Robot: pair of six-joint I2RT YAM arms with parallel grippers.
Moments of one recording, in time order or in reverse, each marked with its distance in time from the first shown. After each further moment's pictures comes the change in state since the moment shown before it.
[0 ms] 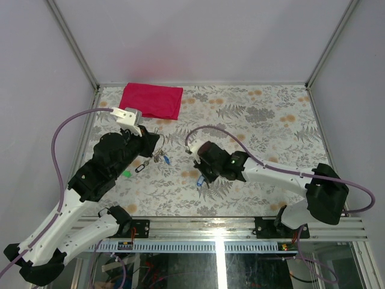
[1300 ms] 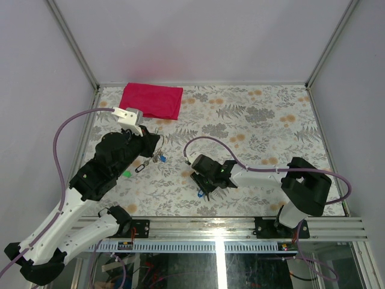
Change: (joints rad) left arm 0.000 0.009 -0.007 -0.005 -0.007 -0.016; right arm 0.059 0.160 -0.141 0.084 0.039 0.167
